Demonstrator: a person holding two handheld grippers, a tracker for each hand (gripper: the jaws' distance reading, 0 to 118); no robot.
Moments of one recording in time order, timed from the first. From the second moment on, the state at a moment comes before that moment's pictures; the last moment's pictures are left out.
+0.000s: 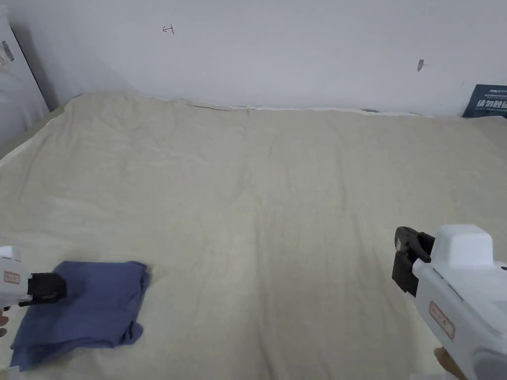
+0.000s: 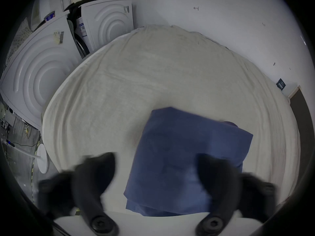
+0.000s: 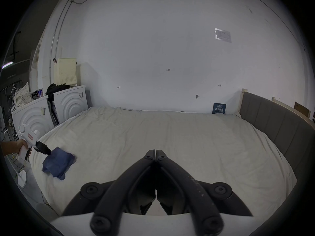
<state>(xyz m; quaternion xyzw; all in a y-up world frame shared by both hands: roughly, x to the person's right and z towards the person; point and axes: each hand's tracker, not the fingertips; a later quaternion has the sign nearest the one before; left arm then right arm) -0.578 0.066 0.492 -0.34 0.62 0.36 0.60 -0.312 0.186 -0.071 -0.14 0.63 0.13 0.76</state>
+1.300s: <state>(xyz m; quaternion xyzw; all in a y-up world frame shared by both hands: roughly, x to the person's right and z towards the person) -0.318 0.271 0.139 0.04 0.57 -0.01 0.82 -0.148 0.302 -0.158 0.02 0.55 0.02 0.83</state>
